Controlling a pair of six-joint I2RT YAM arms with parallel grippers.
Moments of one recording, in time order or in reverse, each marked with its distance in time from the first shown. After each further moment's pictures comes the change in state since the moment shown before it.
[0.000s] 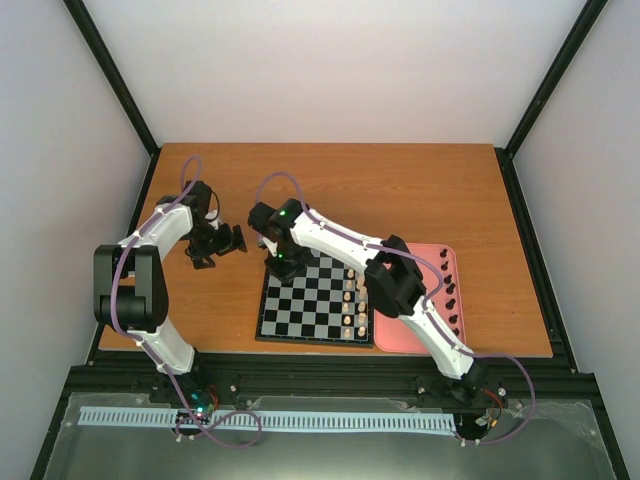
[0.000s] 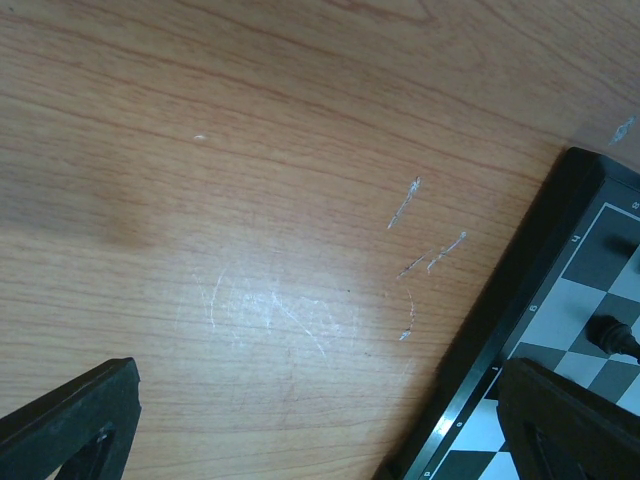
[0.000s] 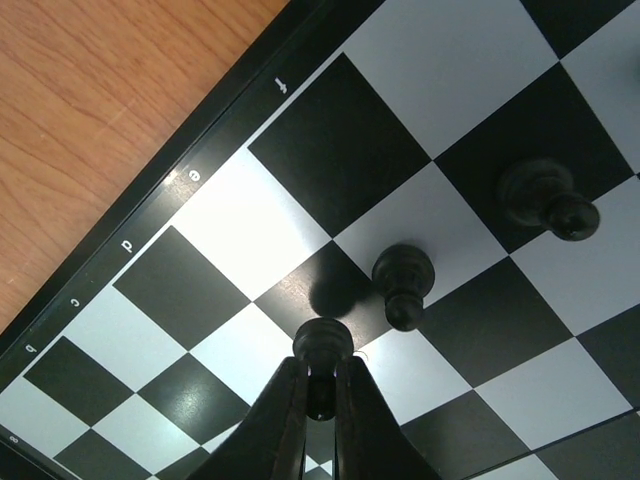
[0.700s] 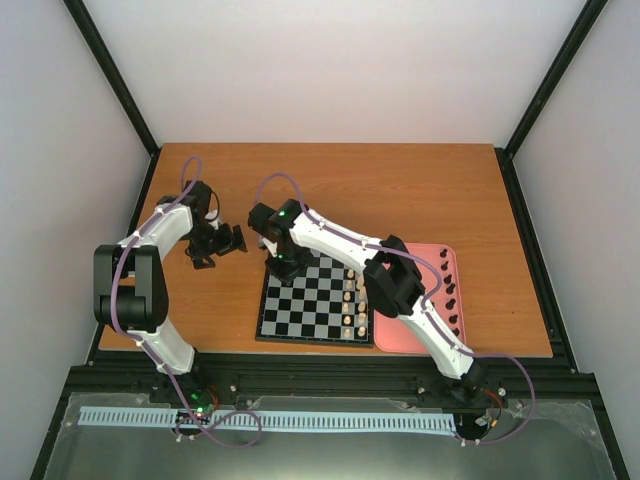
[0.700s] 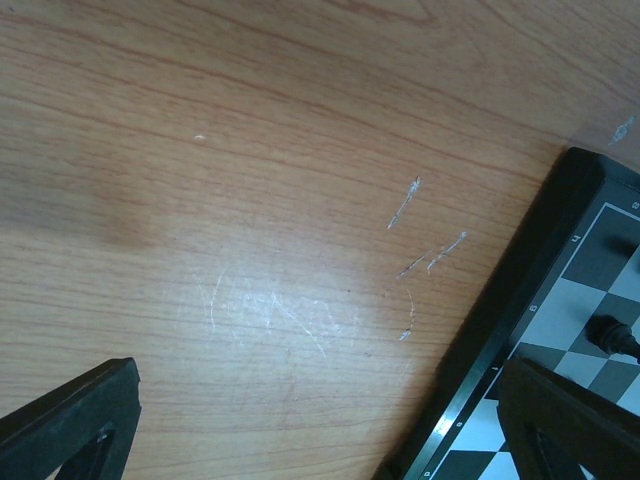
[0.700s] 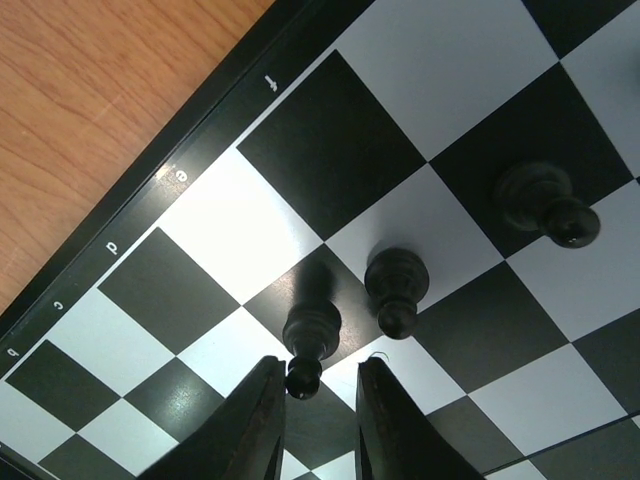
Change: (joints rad) left arm 0.000 0.000 0.000 0.000 0.000 0.000; right arm 0.000 0.011 0.007 -0.006 0.011 -0.014
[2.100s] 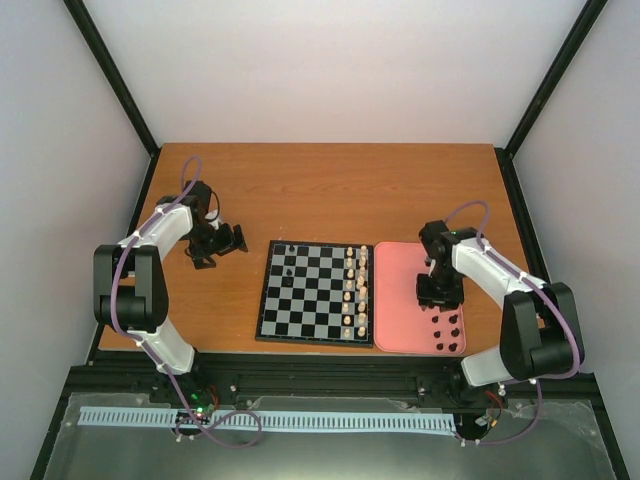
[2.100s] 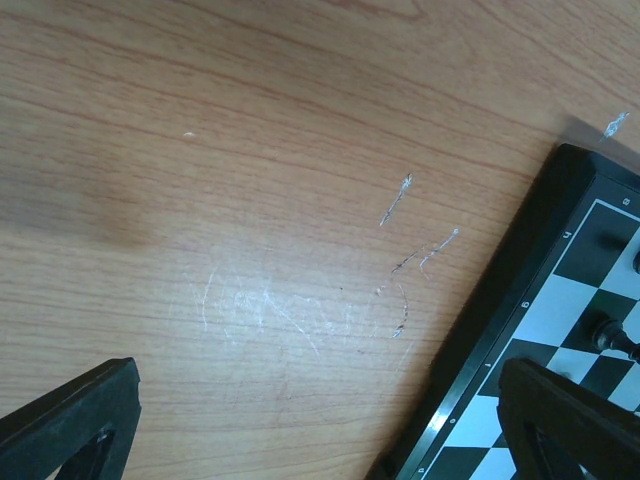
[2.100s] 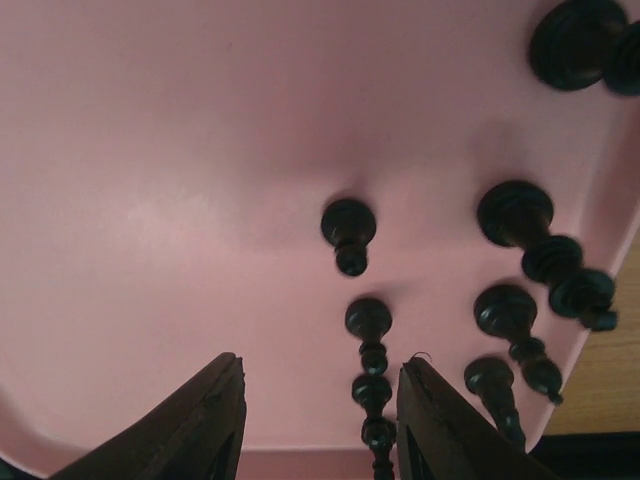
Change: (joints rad) left arm 0.000 0.000 0.000 0.000 0.013 0.000; right arm -0.702 -0.990 -1.351 0.196 0.088 0.176
